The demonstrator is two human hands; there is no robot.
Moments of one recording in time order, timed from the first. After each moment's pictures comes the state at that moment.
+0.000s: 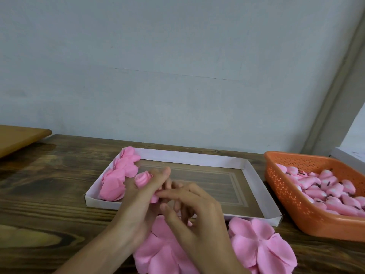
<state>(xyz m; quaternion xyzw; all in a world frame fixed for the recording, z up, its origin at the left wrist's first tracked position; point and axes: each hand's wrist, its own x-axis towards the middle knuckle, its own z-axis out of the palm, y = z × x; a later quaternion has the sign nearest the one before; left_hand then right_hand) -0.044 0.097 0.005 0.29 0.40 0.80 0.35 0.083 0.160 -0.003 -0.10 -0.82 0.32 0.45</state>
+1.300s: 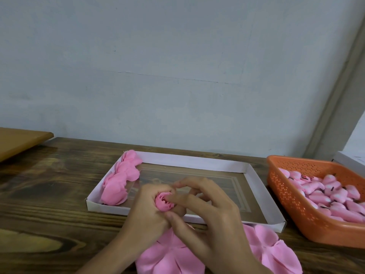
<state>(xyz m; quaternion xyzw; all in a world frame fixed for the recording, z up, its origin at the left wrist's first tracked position) -0.043 0.090 0.004 0.51 0.62 0.59 0.08 0.095 0.172 0.015 -0.03 -0.86 0.14 0.49</state>
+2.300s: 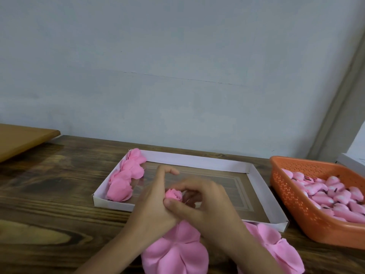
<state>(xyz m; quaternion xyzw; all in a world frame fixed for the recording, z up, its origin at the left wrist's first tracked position) -0.046 0.089 -0.001 0.51 0.67 0.54 0.03 0.078 0.182 0.024 -0.13 -0.87 0.36 0.30</state>
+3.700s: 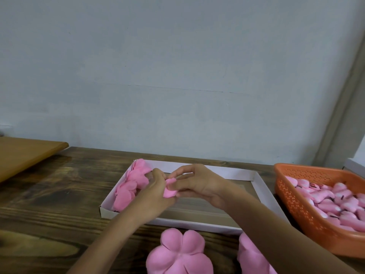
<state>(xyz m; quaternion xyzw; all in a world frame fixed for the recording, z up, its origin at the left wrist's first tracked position) -0.107 0.116 0.007 0.51 0.76 0.39 0.07 0.008 0.248 0.048 -0.18 -0.71 0.67 0.10</state>
